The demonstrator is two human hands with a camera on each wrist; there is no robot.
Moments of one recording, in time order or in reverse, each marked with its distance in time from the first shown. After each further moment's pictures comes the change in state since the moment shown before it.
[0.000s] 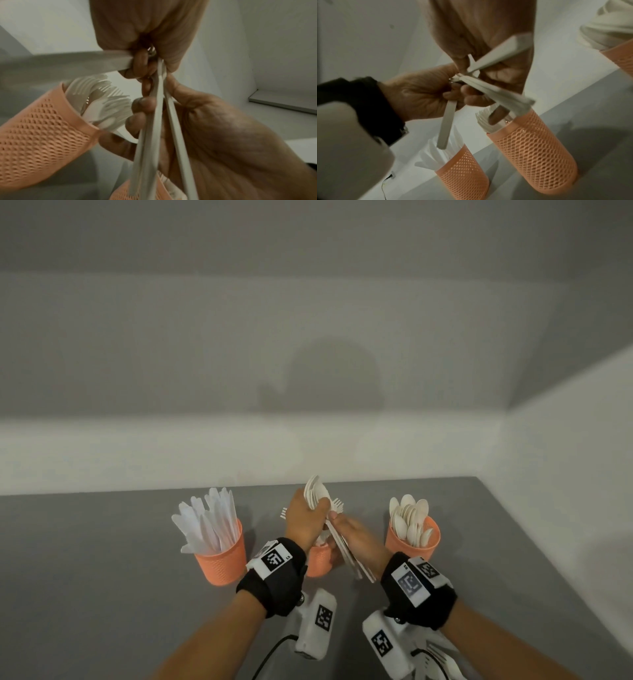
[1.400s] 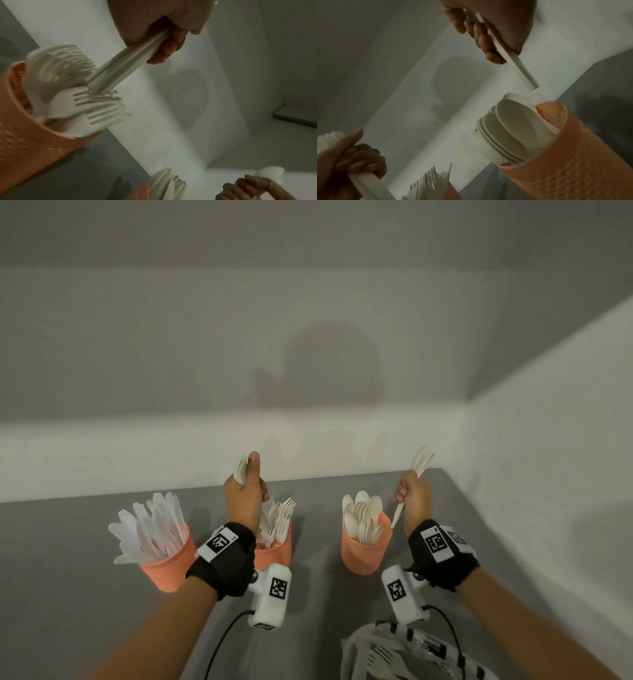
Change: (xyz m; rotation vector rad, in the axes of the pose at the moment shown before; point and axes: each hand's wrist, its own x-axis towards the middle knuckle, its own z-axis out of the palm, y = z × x) left_hand 0.015 0.028 0.019 -0.190 0.276 0.142; right_hand 0.007 -0.010 -0.161 0.394 0.710 -0.255
